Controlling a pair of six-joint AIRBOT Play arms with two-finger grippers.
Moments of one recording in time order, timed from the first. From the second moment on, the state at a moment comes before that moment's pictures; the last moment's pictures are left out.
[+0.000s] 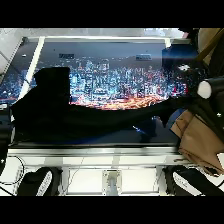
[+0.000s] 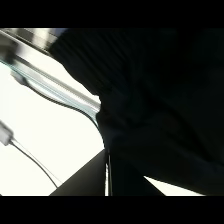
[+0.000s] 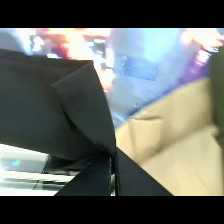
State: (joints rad) left arm 0.07 -0.56 0.61 2.17 -1.42 -1.84; right arm 0.09 -1.00 1.16 -1.80 1.40 1.47
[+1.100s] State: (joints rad) left arm 0.22 -0.66 0.69 2.10 -1.36 -1.80; right arm -0.08 -1.28 1.07 -1.61 1.12 1.52
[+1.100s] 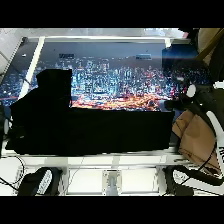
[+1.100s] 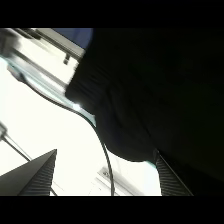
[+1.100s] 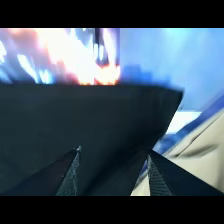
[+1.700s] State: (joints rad) left arm 0.58 -0.94 0.94 1.85 -1.07 -1.80; right arm 0.06 -1.38 1.34 -1.03 0.95 1.41
